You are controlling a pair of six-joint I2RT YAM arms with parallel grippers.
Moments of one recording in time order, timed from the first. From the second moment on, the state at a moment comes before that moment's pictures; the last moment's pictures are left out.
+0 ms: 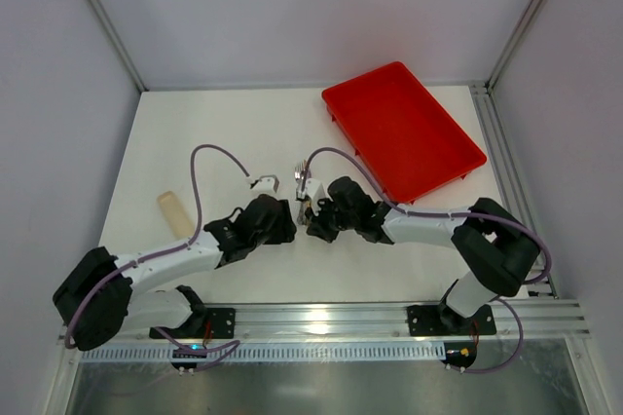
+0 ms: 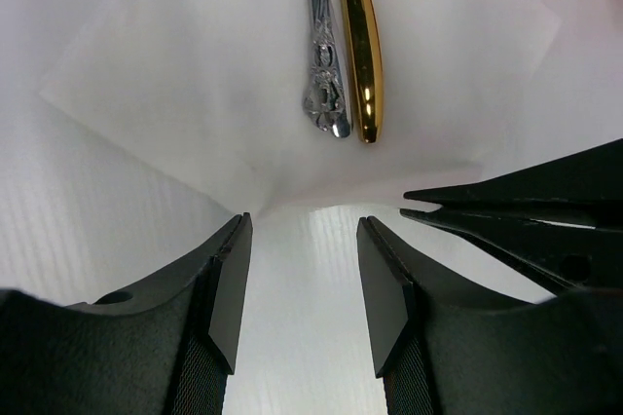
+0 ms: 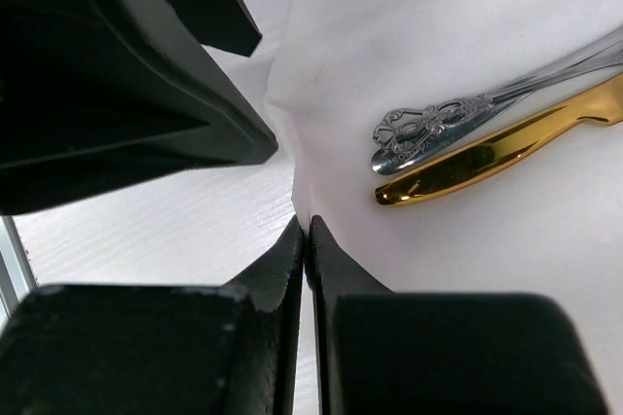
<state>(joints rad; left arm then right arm) -0.85 1.24 0.57 -0.11 -0.24 -0.73 0.85 1.59 0.75 0.16 -0.33 -0.08</state>
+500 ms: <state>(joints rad) -0.82 1.14 0.52 -0.13 -0.19 -0.76 0.85 1.65 0.82 0.16 -0.27 -0.02</state>
